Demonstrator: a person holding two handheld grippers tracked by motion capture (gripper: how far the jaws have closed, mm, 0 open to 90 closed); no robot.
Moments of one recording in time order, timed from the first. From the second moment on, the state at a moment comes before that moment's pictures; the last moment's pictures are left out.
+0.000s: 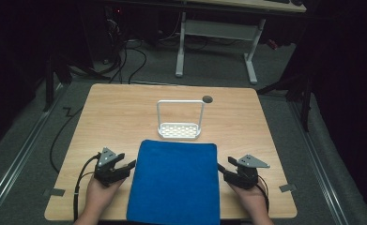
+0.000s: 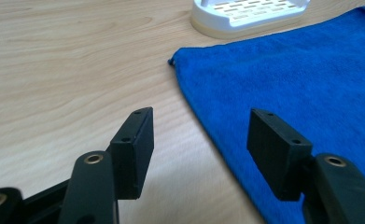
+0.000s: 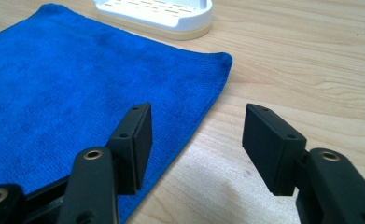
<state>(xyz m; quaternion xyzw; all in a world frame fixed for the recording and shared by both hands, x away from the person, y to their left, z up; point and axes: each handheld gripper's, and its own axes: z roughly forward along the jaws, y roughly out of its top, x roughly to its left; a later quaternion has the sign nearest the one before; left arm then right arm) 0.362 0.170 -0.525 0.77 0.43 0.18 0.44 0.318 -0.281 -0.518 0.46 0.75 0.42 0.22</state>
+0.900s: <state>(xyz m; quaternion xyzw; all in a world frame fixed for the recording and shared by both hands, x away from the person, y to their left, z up) 0.443 0.115 -0.534 0.80 0.43 0.15 0.39 0.411 -0.241 -0.526 0.52 0.76 0.32 0.22</state>
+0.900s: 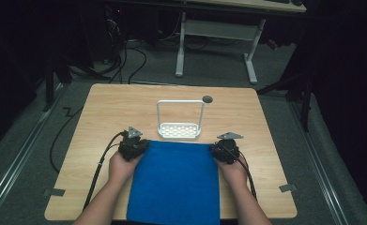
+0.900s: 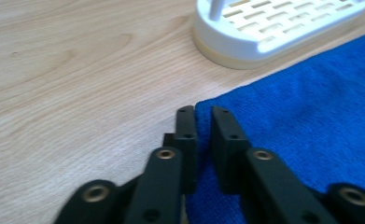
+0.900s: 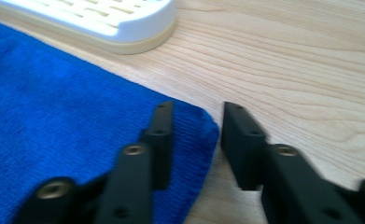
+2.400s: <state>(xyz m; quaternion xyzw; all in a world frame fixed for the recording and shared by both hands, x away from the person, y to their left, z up) 0.349 0.143 -0.413 0.69 0.34 0.25 0.59 0.333 -0.236 -0.418 0.40 0.67 0.54 0.31</state>
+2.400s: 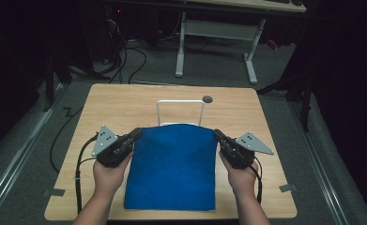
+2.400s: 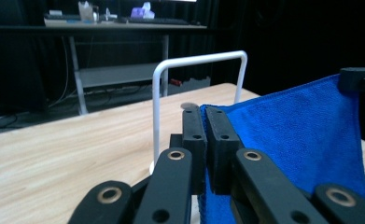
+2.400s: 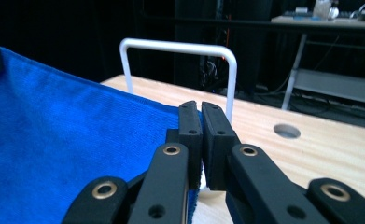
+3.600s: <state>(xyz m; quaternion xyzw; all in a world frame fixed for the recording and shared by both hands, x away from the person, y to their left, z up) 0.342 0.136 -0.352 0.63 0.28 0.31 0.66 0.321 -0.232 -0.343 0.35 0.60 0.61 0.38</state>
